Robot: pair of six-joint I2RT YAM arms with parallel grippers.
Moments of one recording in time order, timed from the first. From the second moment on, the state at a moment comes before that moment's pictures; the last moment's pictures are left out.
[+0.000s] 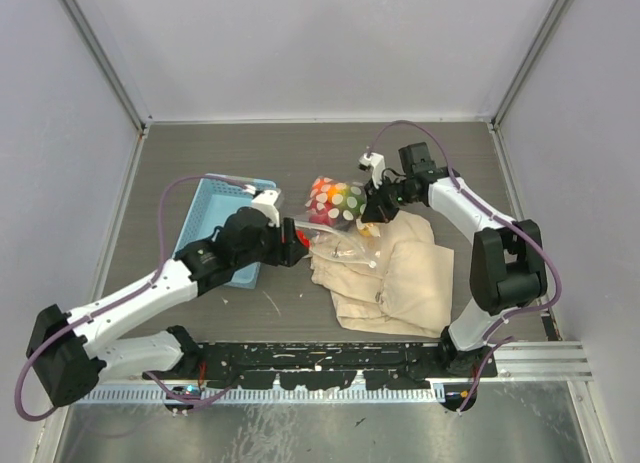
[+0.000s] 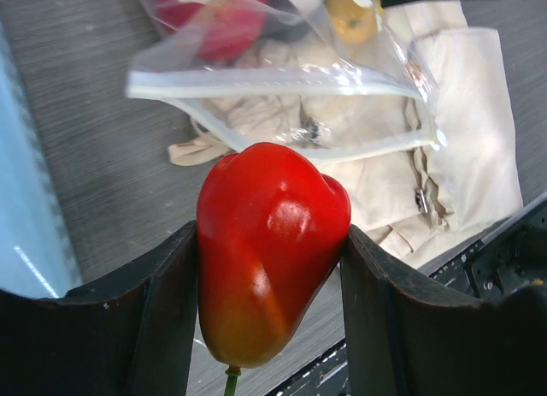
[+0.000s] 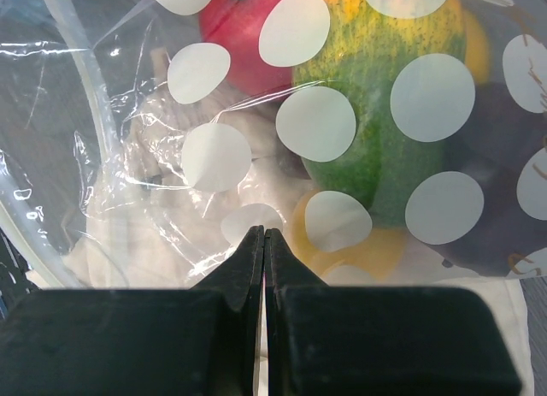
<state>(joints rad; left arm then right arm) -0.83 1.11 0.80 -0.27 -0.07 -0.54 0.24 1.66 1.19 -0.57 -0.72 -0.47</state>
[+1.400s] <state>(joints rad) -0.33 1.40 1.03 -0.43 -0.29 -0.72 0.23 1.59 1.18 -0.57 -0.84 -0.51</state>
